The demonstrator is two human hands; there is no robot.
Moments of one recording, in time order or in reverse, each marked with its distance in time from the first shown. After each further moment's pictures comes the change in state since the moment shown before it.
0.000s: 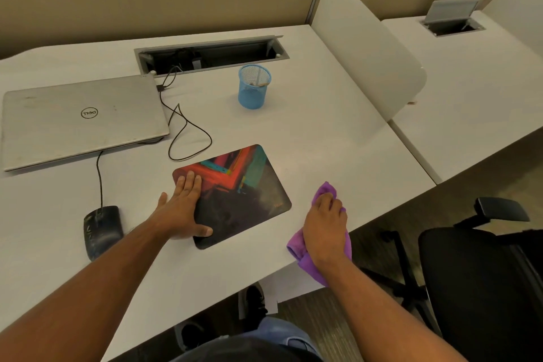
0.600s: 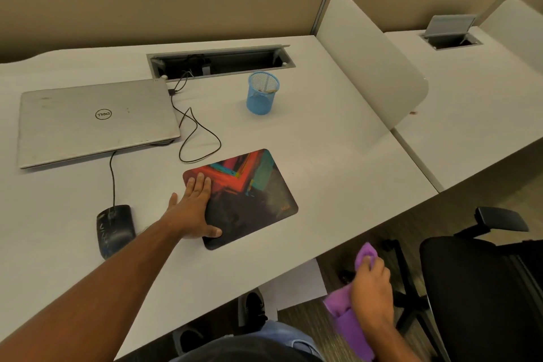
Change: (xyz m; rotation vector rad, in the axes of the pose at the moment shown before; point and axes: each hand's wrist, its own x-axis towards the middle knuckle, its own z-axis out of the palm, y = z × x) left_hand 0.004 -0.002 0.005 -0.011 0.030 0.019; right_hand -0.096 0.078 0.051 0.443 -0.021 0.251
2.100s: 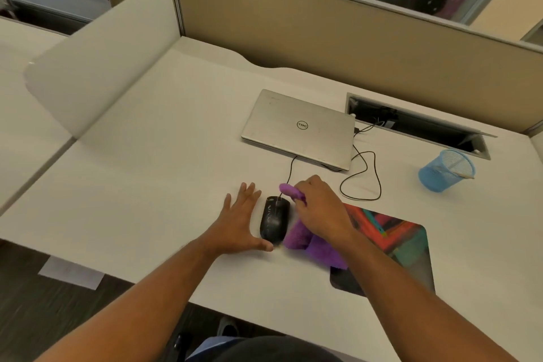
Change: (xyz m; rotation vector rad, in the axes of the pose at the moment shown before) left_hand -0.137 -0.158 0.050 -0.438 0.545 -0.184; right_hand -0.023 -0.432 -0.027 0.070 -0.158 -1.291
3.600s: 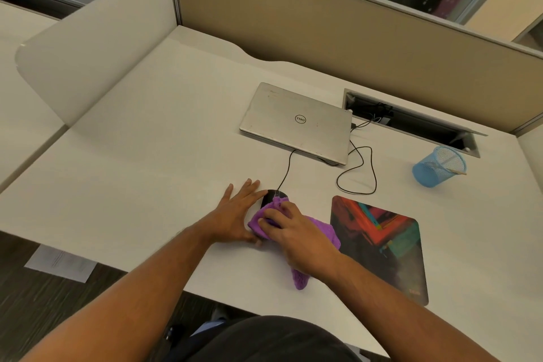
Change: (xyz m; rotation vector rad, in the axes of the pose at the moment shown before) left_hand 0.005 -0.015 -0.001 0.036 -0.089 0.156; right_hand -0.055 -0.028 0.032 -0.372 -0.255 -0.502
